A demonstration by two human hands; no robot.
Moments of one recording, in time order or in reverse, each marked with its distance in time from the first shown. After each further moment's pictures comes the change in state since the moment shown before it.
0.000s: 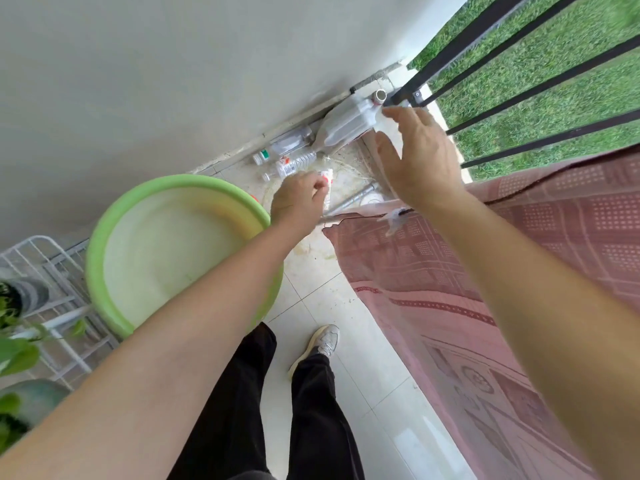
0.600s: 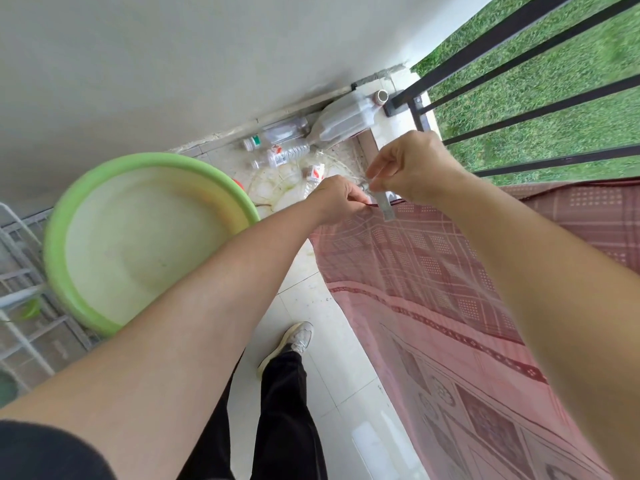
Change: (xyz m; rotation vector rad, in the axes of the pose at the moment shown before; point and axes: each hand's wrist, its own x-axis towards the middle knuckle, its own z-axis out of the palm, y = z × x) left_hand 0.040 0.028 0.046 -0.315 -0.399 0.072; right_hand 0.027 0.008 -0.015 0.073 -0.530 0.018
